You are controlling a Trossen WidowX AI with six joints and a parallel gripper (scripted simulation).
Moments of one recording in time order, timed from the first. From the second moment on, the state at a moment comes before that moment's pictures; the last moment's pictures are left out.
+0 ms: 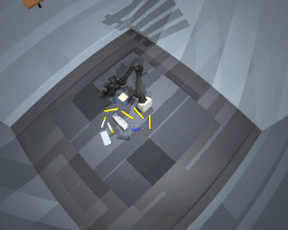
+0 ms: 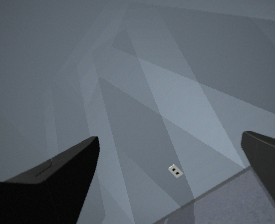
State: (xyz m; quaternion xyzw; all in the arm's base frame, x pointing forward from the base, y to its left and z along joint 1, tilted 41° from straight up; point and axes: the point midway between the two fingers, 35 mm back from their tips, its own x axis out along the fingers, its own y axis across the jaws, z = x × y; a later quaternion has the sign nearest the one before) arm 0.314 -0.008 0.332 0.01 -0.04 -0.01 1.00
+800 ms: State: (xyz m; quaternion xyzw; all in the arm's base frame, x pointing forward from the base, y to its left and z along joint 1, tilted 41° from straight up) arm 0.354 -0.051 0.045 -0.02 0.51 -0.25 0.83
